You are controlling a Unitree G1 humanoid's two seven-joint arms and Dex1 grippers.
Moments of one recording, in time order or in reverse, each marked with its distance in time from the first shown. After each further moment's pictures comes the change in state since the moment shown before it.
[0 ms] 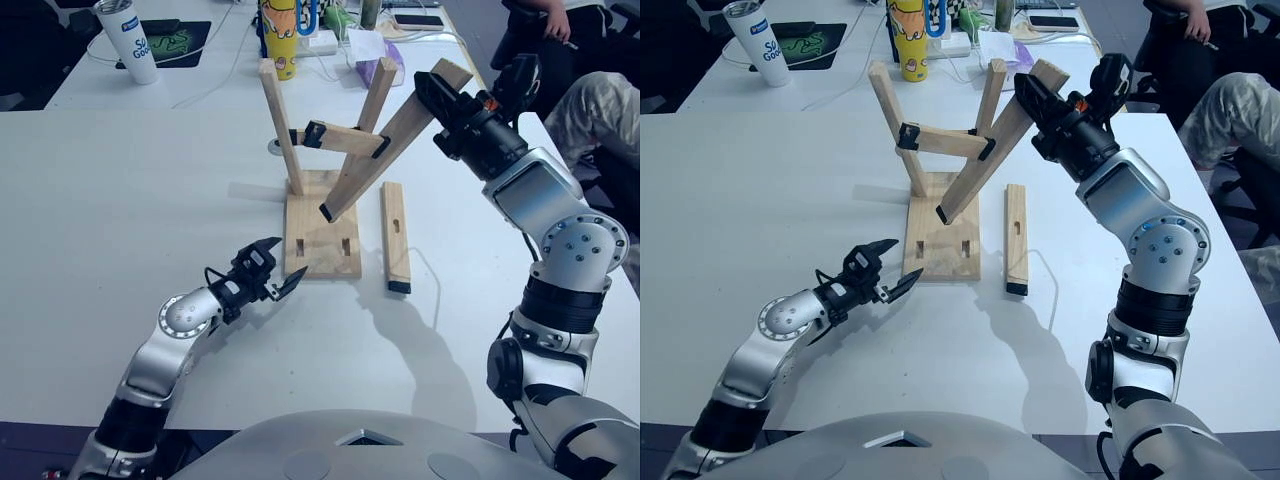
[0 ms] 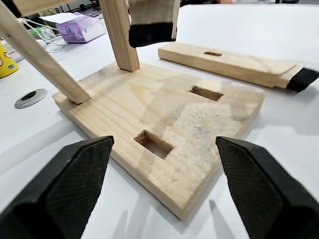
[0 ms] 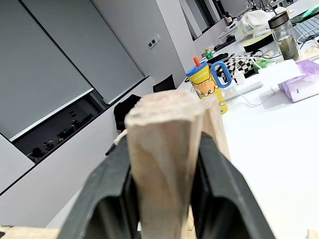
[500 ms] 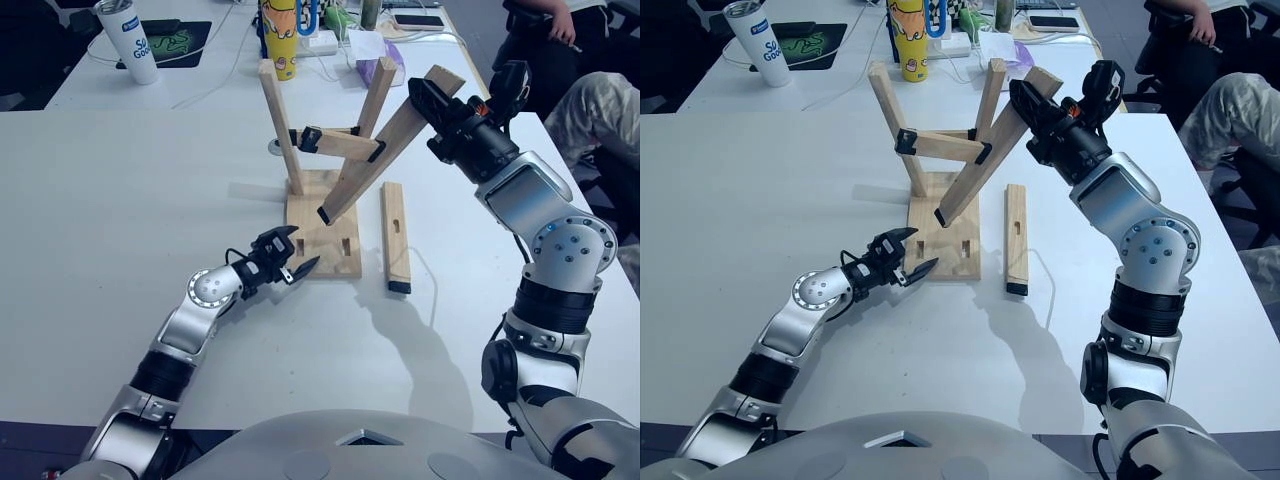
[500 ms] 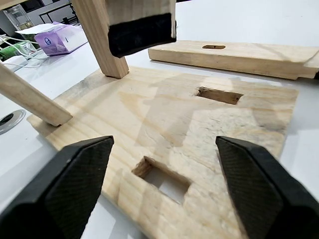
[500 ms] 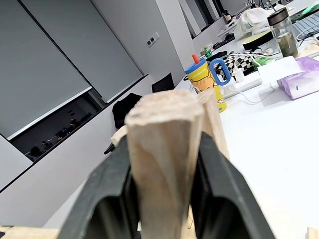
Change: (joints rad) left arm -0.172 -0.071 -0.056 0.276 0.060 -0.147 -0.032; right arm 0.001 0.017 0.002 0.012 -0.039 0.002 0.024
